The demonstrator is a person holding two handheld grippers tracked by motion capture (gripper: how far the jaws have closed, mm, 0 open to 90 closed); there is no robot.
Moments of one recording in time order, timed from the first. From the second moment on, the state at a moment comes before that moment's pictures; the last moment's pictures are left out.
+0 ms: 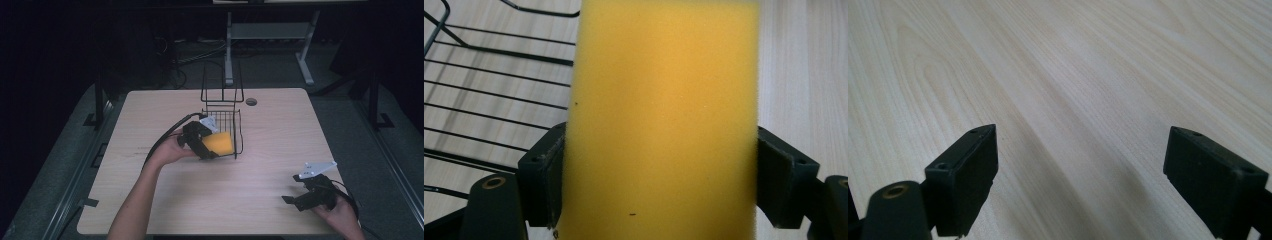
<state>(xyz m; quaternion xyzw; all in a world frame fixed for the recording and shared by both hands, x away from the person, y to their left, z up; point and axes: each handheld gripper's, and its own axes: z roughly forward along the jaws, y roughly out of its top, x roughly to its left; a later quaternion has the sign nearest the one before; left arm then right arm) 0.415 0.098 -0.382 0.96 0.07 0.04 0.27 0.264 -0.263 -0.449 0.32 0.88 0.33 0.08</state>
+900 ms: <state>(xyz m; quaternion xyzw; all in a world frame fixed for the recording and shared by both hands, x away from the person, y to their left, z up) 0.438 0.081 -0.387 0.96 0.06 0.03 0.27 0.264 -0.266 -0.449 0.33 0.88 0.33 0.08</state>
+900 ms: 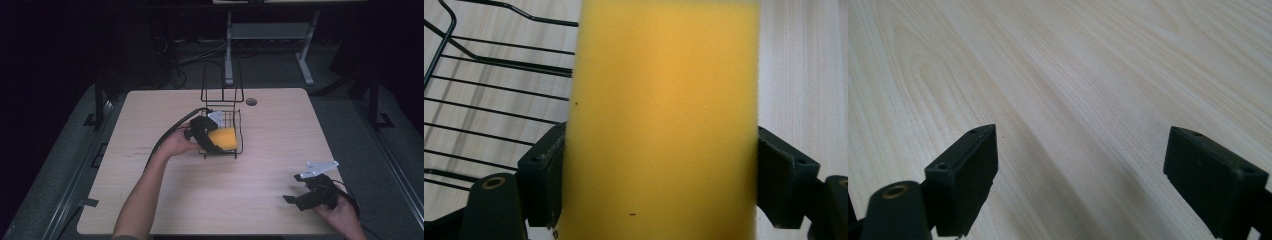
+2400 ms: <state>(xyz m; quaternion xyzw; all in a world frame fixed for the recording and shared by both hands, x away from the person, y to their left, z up) 0.475 0.080 -0.399 0.96 0.08 0.04 0.27 0.267 -0.265 -0.452 0.33 0.88 0.33 0.08</state>
